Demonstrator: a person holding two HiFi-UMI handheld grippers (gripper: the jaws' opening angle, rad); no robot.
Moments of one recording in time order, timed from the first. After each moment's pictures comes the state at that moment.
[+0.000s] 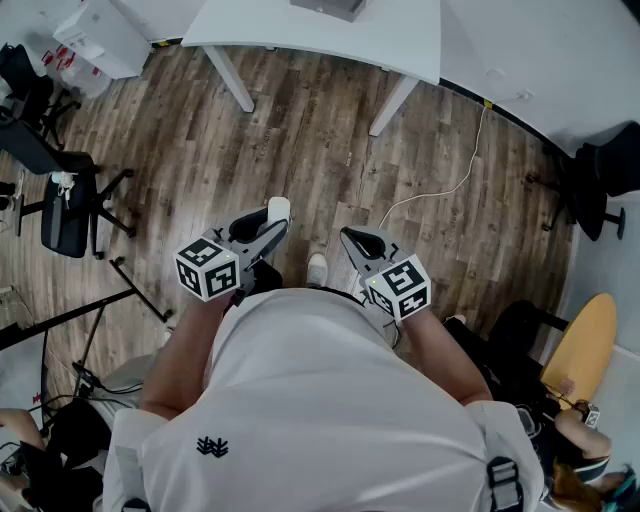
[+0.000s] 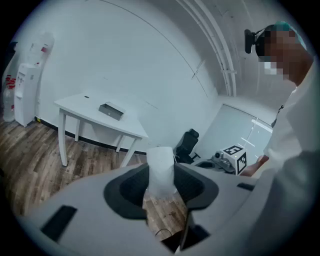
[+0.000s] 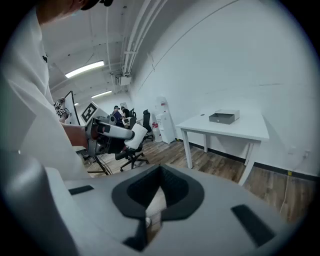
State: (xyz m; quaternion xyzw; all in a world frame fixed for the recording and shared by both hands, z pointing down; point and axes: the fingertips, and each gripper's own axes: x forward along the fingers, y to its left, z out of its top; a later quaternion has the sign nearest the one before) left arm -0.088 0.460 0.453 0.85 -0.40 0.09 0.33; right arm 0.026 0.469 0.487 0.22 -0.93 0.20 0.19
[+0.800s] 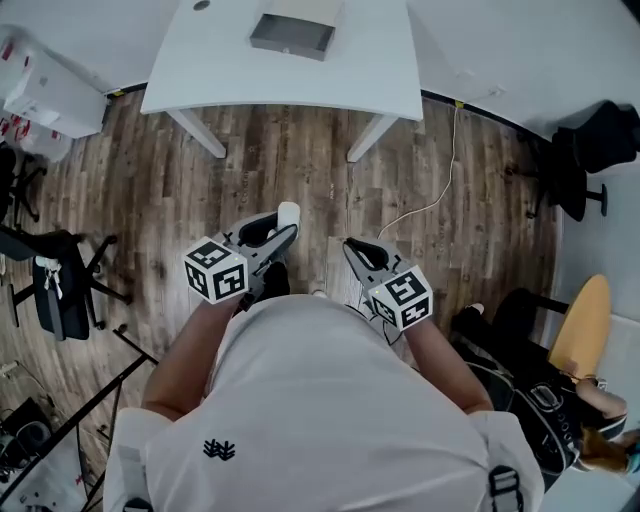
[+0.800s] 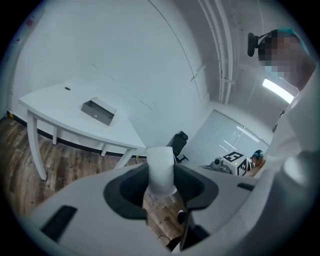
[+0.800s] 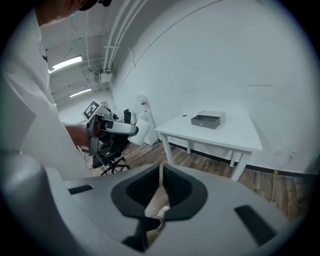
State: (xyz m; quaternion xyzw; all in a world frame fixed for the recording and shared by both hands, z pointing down) left arm -0.105 0.302 0.461 0.89 -0.30 0.06 0.35; right arm -0.002 0.343 0.493 0.32 -0.90 0.22 0.22
